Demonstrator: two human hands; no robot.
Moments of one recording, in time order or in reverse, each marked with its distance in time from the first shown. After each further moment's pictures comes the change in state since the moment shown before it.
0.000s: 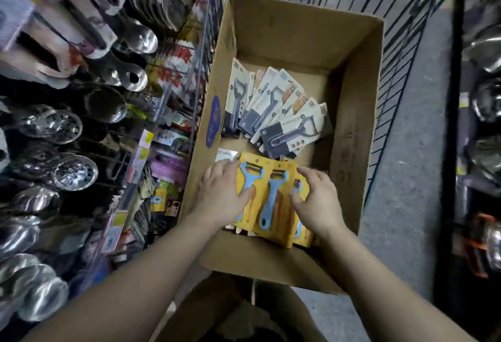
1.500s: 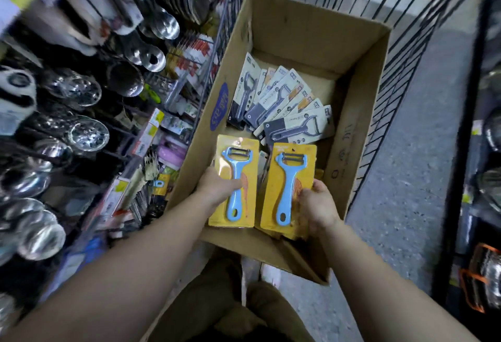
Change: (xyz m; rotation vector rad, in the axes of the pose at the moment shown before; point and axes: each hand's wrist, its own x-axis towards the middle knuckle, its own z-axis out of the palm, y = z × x) left_hand 0.003 -0.016 0.053 -0.718 0.079 -0.541; right_hand 0.006 0.043 0.012 0.709 -0.132 0.407
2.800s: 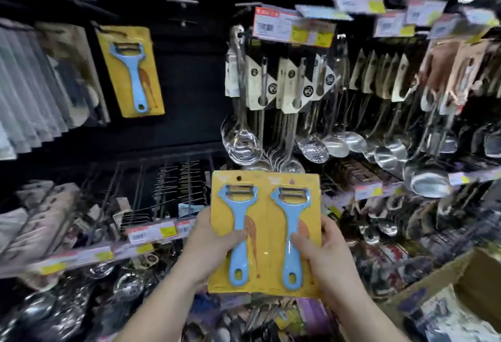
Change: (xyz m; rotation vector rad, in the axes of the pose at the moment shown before) left_hand -0.369 -0.176 -0.278 -0.774 0.781 0.468; right_hand -0.368 -0.048 0.187 -0.236 -0.933 -0.959
